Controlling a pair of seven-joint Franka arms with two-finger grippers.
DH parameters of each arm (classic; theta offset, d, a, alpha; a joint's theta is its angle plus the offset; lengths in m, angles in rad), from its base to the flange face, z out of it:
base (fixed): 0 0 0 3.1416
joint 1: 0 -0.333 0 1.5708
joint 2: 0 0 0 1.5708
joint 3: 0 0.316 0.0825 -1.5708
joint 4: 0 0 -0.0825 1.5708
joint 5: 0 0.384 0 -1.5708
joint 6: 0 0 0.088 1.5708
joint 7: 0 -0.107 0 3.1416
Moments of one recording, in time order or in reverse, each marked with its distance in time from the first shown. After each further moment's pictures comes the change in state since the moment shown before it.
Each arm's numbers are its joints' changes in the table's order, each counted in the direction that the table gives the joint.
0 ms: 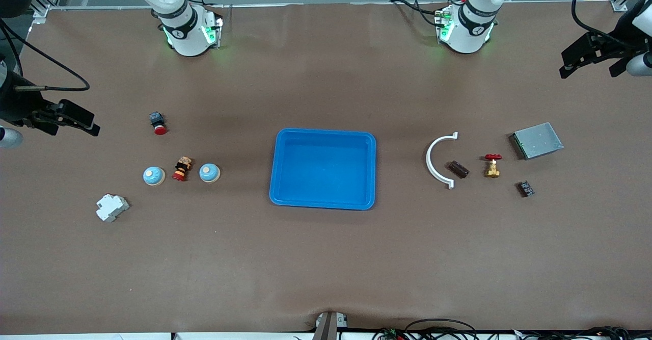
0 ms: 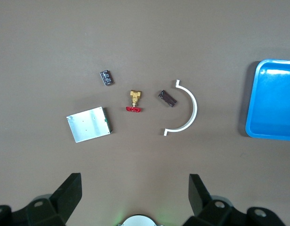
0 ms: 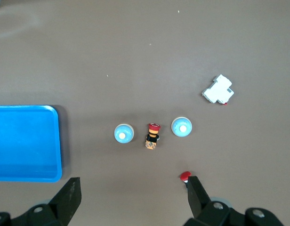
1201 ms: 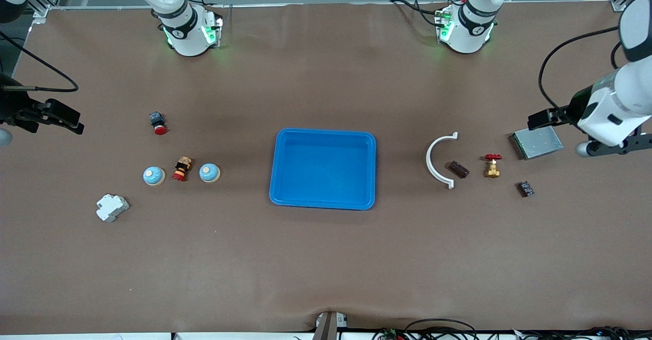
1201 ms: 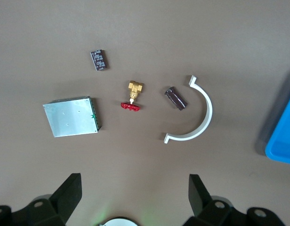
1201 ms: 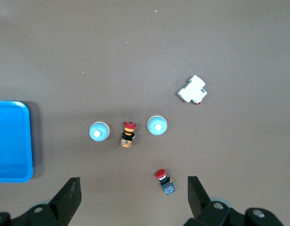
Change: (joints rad) left arm -0.010 0.222 0.000 0.101 0.000 -0.143 0.146; right arm 0.003 0.000 -0.004 -0.004 -0.087 0.012 0.041
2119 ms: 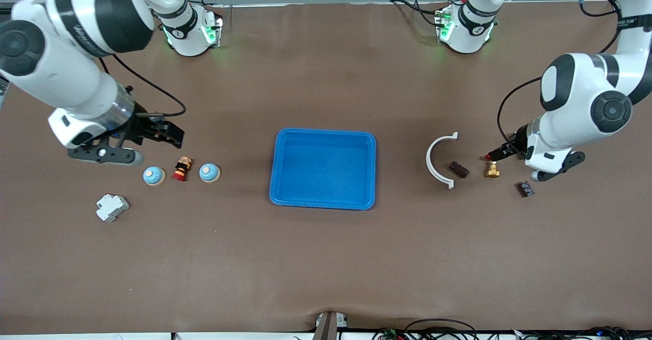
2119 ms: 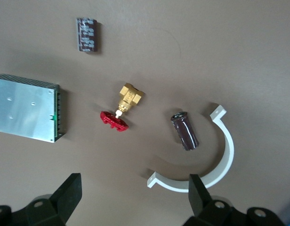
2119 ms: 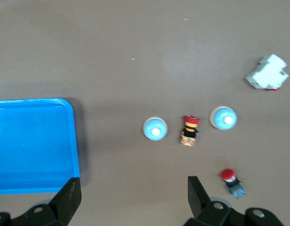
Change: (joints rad) left arm 0.003 0.076 -0.010 0.363 0.000 -0.447 0.314; right arm -0.265 0.059 0.013 0.180 0.025 -0.218 -0.330
